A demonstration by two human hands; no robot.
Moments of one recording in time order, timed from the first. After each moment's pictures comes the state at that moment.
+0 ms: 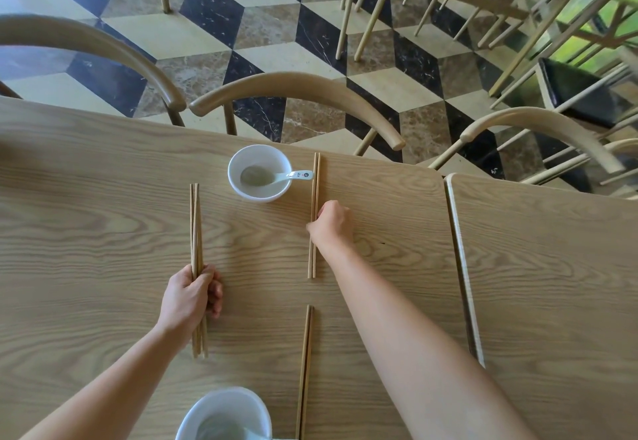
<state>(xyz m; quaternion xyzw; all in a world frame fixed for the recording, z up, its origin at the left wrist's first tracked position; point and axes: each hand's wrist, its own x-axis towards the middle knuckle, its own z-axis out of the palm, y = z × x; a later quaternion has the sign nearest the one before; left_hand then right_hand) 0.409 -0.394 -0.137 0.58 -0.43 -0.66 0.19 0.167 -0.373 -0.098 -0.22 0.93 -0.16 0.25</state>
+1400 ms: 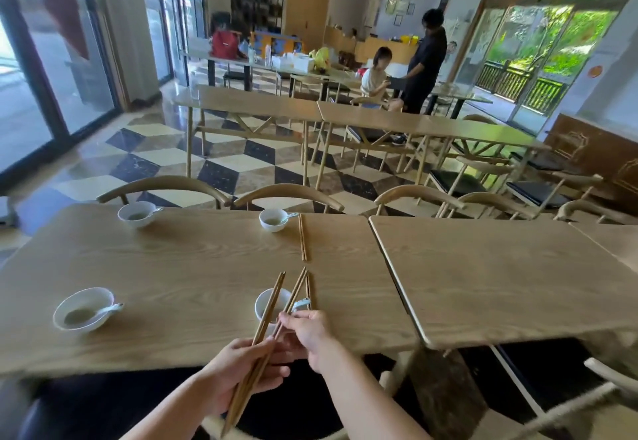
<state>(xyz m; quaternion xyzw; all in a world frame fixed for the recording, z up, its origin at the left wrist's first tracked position) 0.663 -0.095 0.087 0.33 -0.38 -0.86 0.03 0.523 -0.027 0.105 -0.08 0.69 -0.54 0.47</state>
